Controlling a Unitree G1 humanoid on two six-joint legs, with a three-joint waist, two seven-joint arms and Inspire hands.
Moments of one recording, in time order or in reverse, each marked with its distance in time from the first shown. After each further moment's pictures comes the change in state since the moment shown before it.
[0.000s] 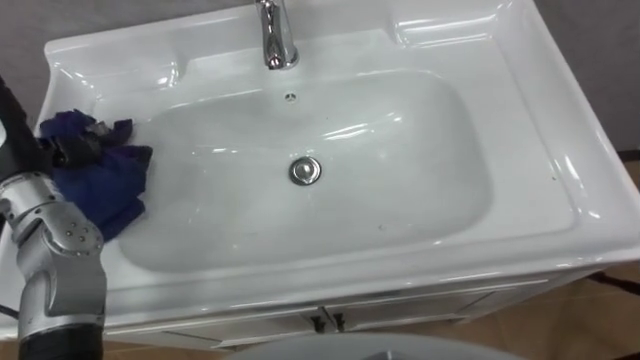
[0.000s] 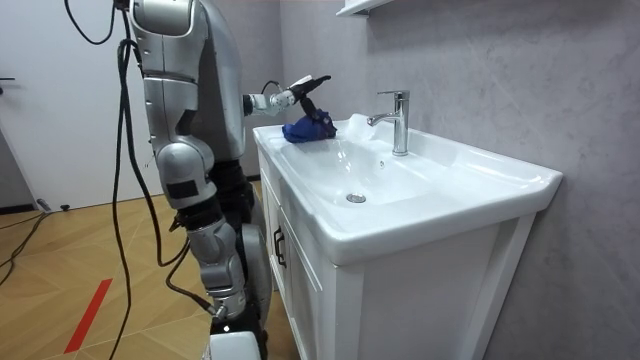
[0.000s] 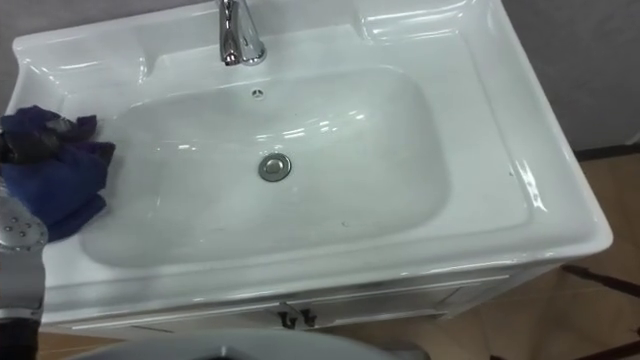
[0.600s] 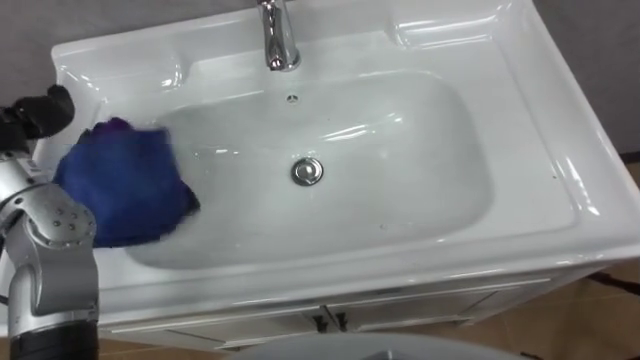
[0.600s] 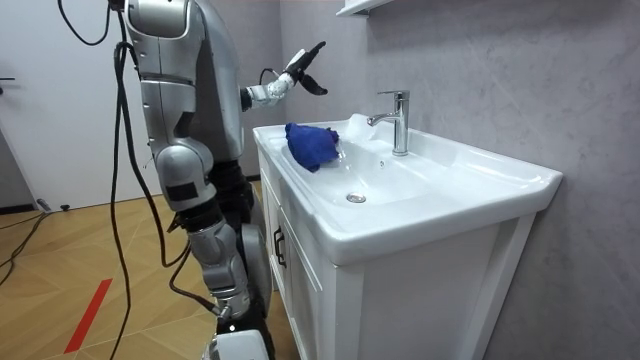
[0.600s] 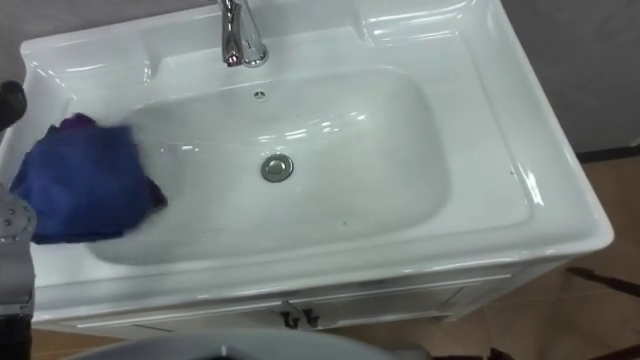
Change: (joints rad) left arm -0.013 0.000 0.025 -0.154 -0.078 -0.110 0.122; right arm -0.004 -0.002 -0.001 0.000 -0.001 -0.049 0.011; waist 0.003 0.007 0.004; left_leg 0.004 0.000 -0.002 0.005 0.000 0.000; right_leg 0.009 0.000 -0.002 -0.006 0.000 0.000
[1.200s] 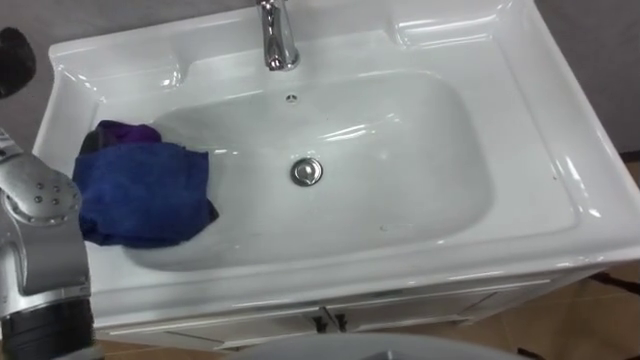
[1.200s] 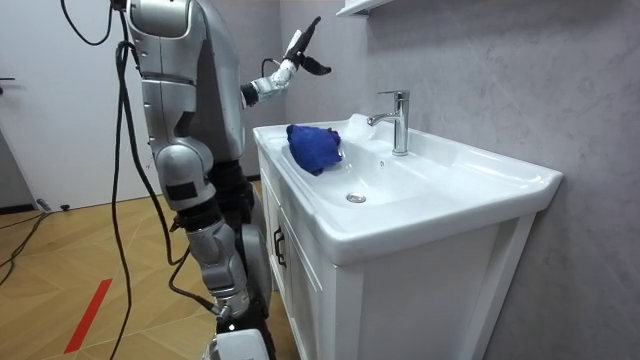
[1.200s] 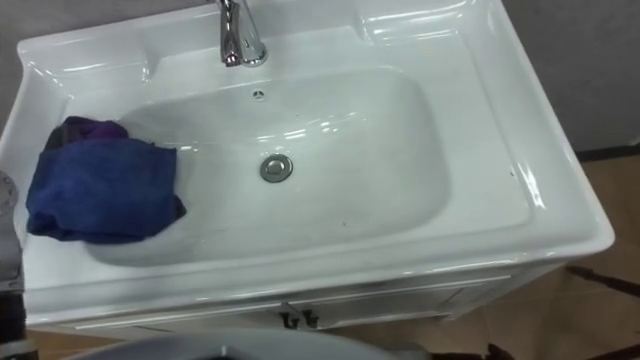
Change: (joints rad) left arm -0.081 0.016 0.081 -0.062 0.014 -0.029 0.060; right arm 0.009 0.005 -0.009 0.006 -0.007 -0.022 0.009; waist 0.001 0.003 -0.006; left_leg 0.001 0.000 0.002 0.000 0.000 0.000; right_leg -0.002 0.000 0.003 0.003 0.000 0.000
